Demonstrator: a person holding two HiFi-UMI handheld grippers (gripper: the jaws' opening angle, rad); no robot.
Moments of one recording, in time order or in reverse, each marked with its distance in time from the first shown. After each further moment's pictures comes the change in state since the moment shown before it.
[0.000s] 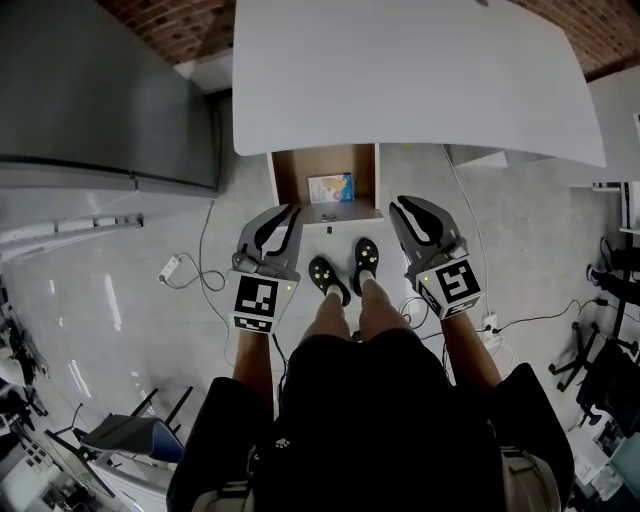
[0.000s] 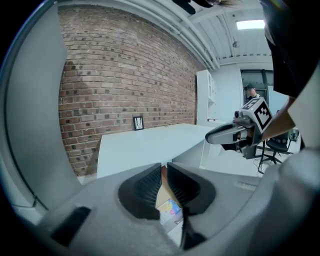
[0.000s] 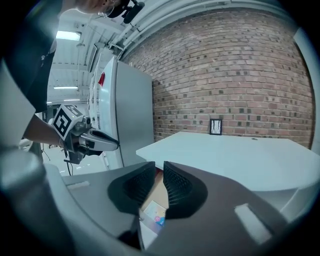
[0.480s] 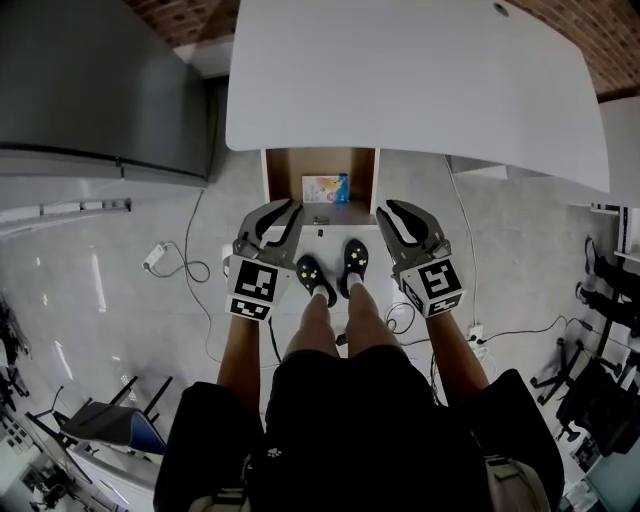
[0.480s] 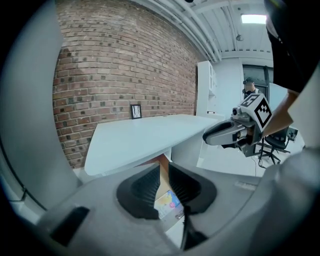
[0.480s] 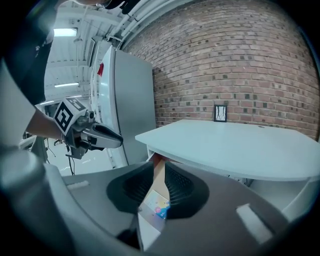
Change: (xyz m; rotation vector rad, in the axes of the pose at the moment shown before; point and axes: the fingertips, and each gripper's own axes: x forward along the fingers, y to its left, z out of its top) left arm 0.044 0.003 -0.046 -0.003 0.099 -0.027; right arm 0.036 -0.009 -0.061 0.014 0.119 0.046
